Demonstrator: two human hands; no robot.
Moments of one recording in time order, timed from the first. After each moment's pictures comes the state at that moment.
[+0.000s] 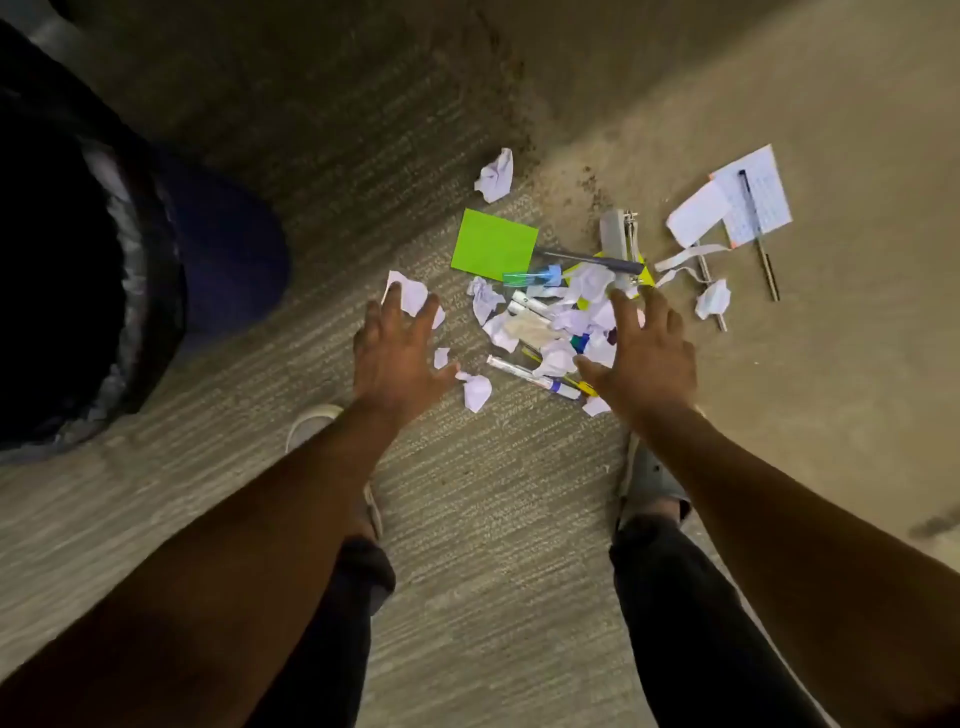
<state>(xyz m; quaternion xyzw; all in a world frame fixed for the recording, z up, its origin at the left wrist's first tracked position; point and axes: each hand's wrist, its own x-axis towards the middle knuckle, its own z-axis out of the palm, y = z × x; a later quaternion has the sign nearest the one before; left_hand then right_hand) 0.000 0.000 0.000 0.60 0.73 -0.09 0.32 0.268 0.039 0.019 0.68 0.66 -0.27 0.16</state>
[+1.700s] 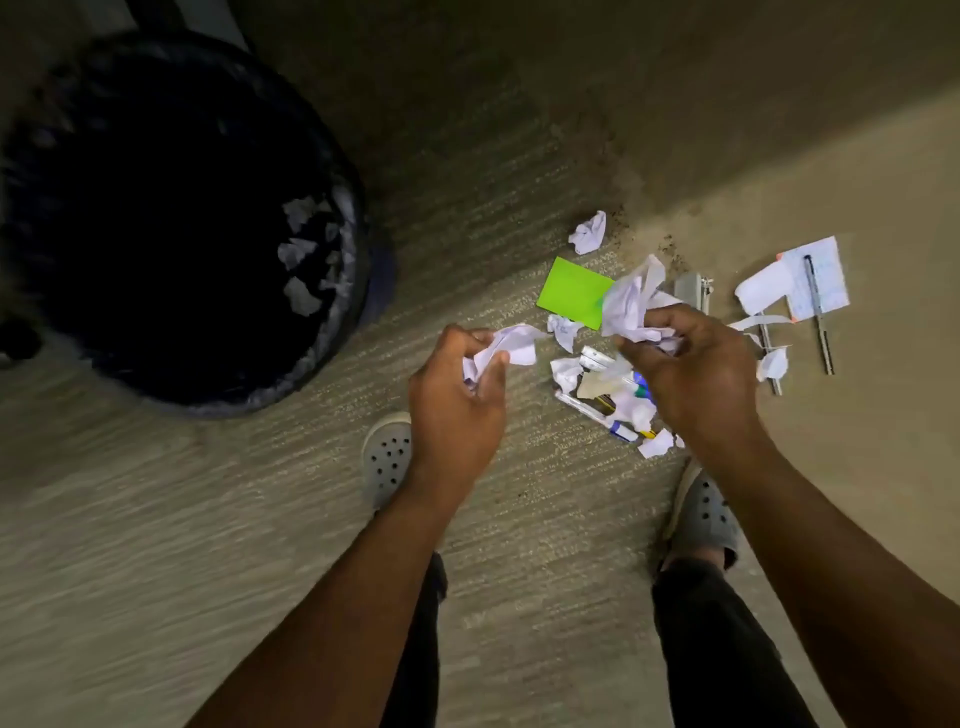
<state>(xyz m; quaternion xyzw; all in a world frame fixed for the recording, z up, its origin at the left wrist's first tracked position) -0.009 -0.004 0.142 0.34 0.79 0.33 0.38 0.173 0.074 0.136 0.72 0.51 -0.44 -0.14</state>
